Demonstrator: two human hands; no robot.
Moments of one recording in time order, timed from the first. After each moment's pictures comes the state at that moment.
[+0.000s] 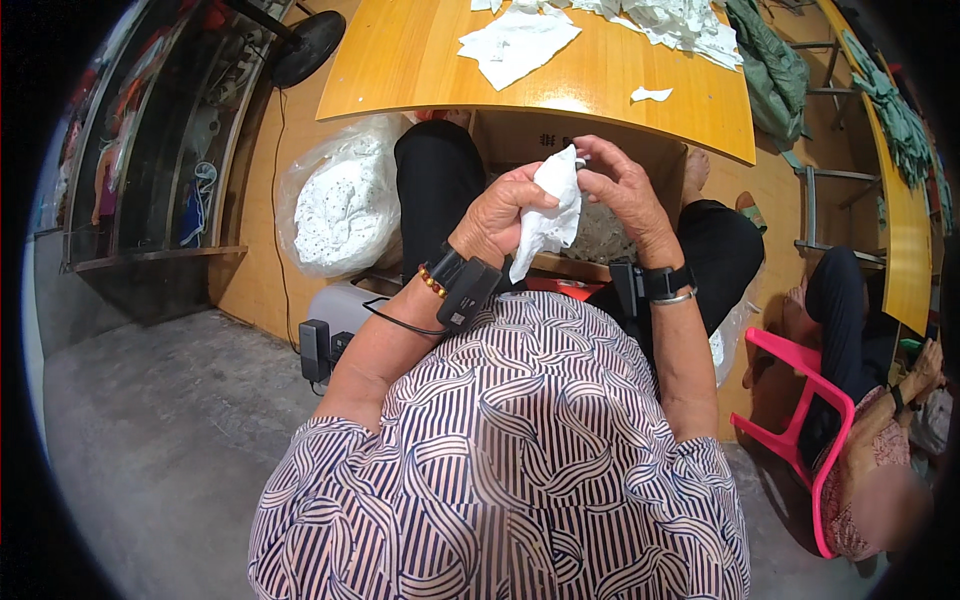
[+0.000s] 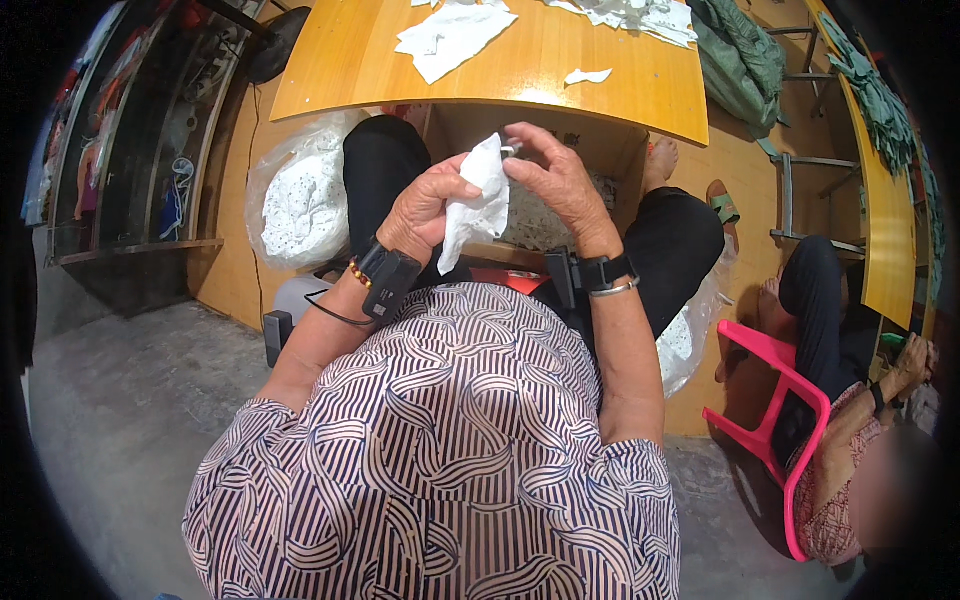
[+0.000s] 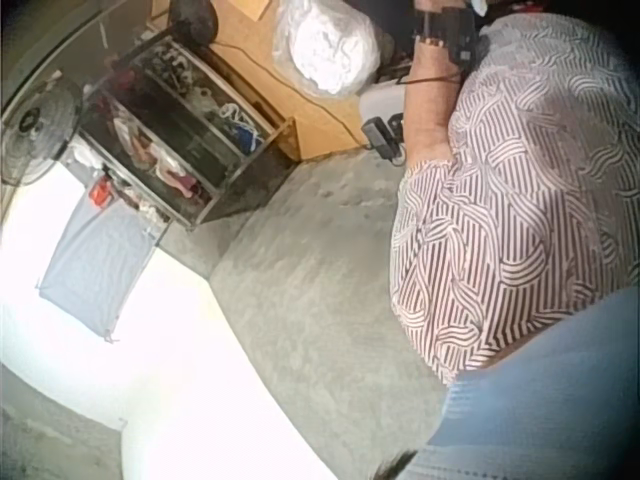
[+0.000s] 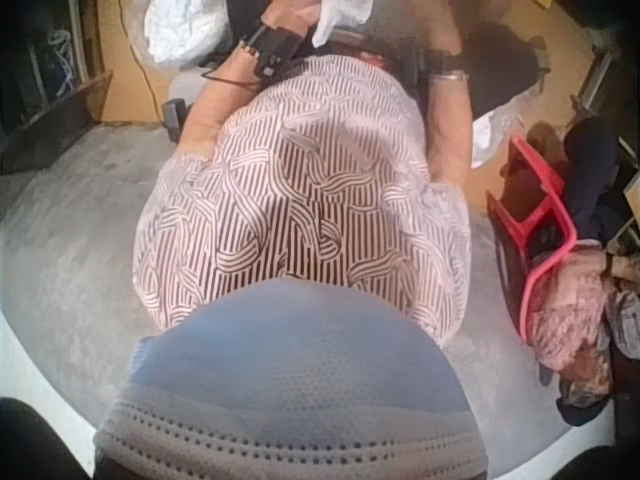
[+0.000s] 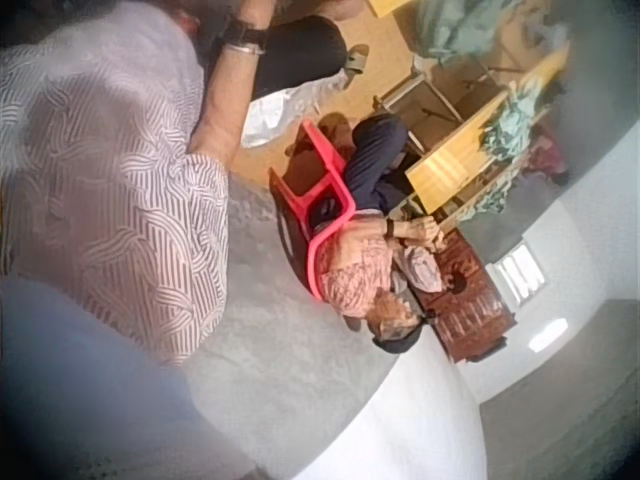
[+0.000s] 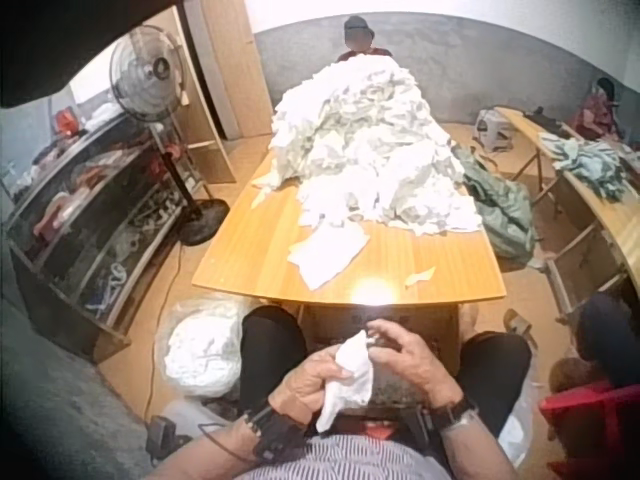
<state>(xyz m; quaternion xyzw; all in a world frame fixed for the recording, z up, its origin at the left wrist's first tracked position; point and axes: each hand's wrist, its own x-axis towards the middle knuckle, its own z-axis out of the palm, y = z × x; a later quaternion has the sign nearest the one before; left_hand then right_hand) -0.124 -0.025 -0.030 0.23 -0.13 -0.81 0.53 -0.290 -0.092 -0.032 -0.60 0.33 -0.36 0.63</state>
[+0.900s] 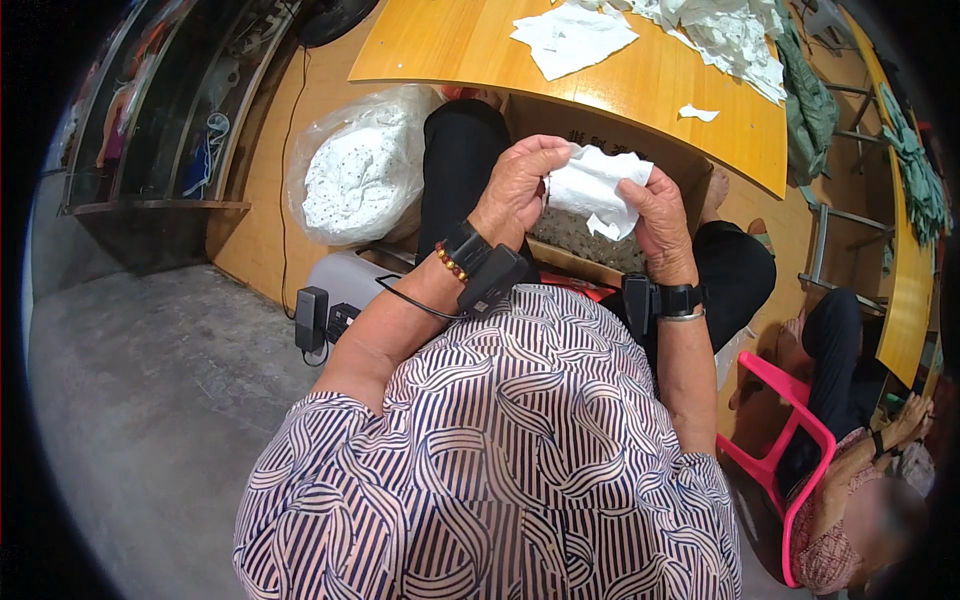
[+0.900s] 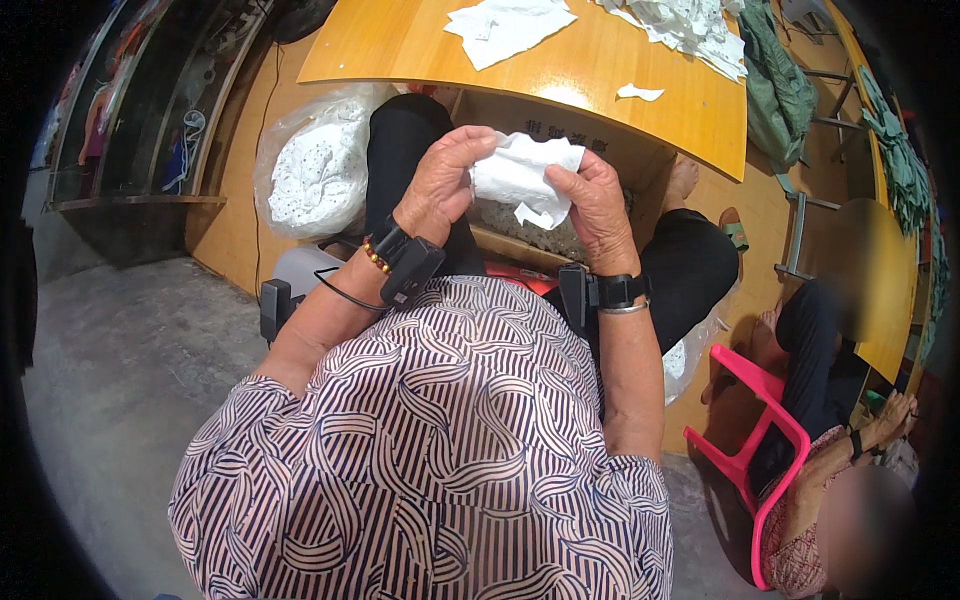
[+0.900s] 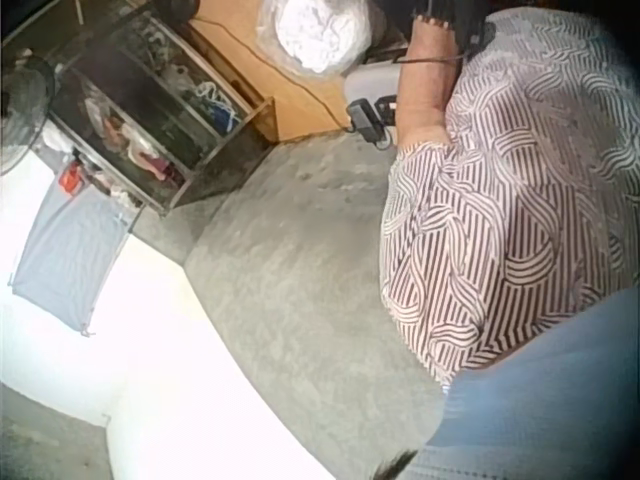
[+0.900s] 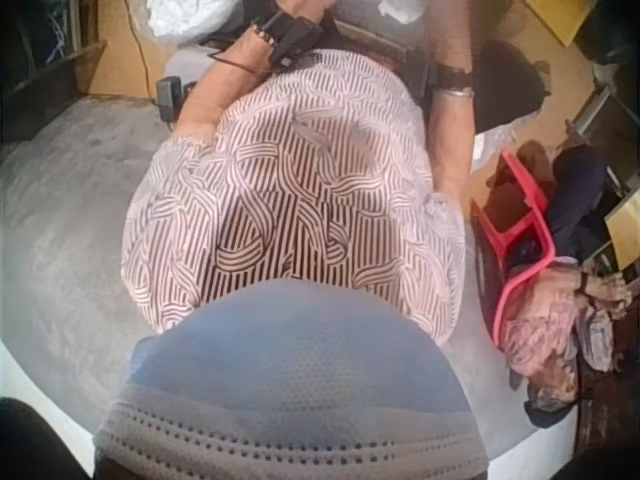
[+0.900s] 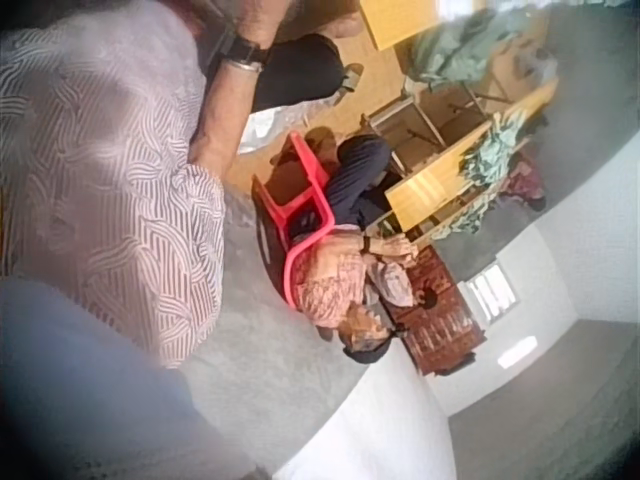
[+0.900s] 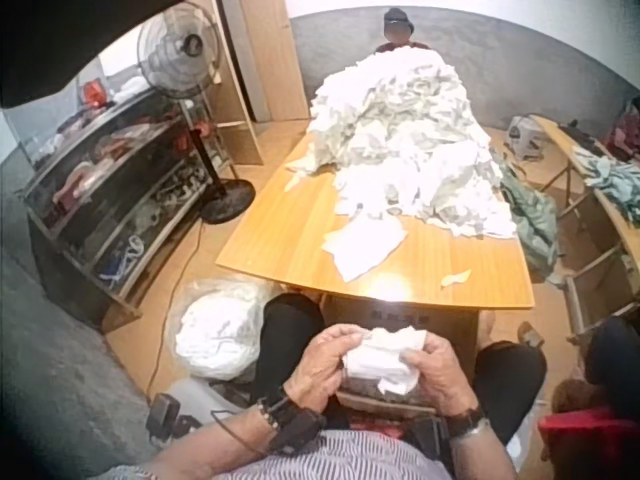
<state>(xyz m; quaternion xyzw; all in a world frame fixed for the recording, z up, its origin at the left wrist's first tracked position) -0.115 -0.031 -0.042 0.35 -0.11 -0.66 0.66 -0.292 -0.088 -0.051 -0.38 0.26 -0.36 0.81</state>
